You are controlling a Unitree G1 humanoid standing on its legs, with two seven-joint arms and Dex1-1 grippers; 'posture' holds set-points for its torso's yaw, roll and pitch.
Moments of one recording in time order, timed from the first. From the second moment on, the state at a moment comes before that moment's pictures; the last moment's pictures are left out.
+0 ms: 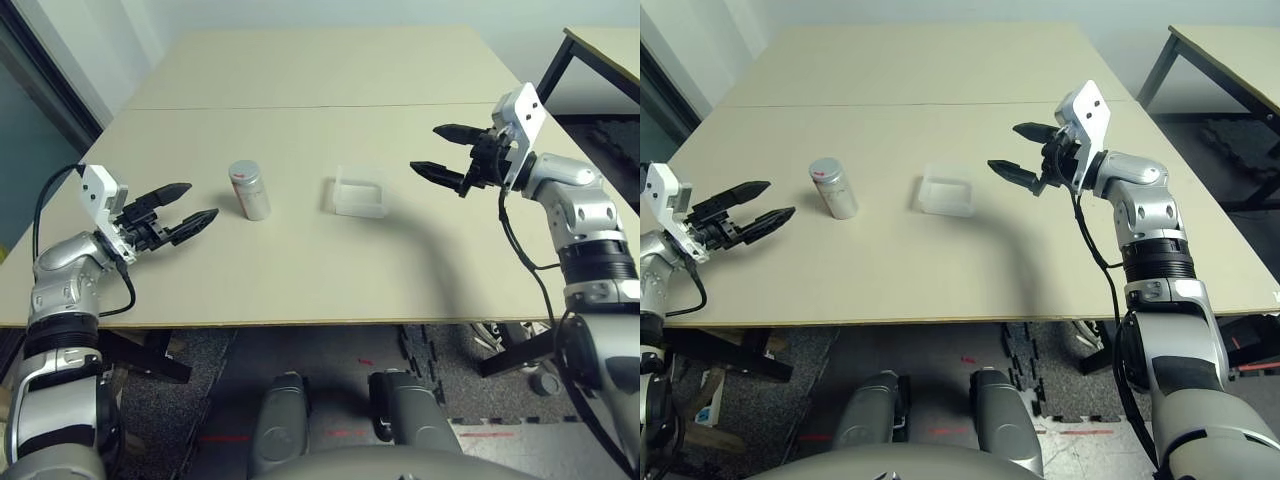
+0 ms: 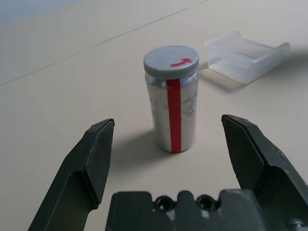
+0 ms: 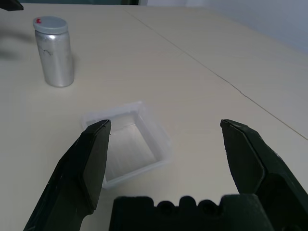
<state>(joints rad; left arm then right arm) -0.50 0.70 0.26 0.75 -0.36 -0.12 -1.20 -0.75 -0.54 -0.05 0.51 0.23 0.10 1.04</state>
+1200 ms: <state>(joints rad) -0.74 0.56 0.19 1.12 -0.22 -0.31 -1.11 -0.64 -0.55 -0.05 0.32 0.27 0.20 0.99</state>
